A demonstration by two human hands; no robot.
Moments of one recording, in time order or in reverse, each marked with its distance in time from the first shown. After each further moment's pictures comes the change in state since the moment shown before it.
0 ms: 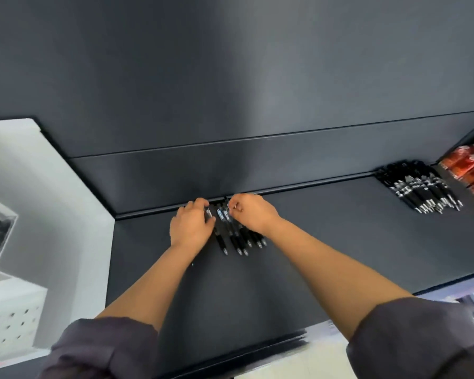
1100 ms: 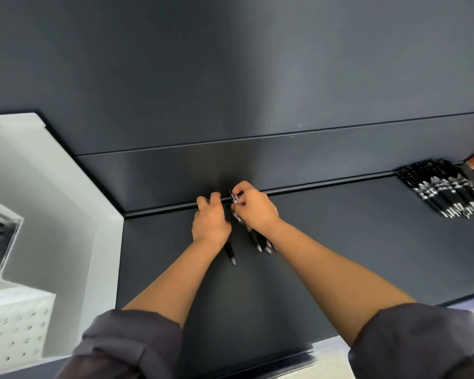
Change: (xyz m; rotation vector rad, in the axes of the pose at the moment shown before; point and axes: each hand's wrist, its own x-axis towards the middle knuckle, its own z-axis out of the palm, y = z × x) left_hand 0.013 0.016 0.006 -0.078 -0.123 -0.137; right_hand 0.026 -0.016 0.021 0.222 0.108 0.060
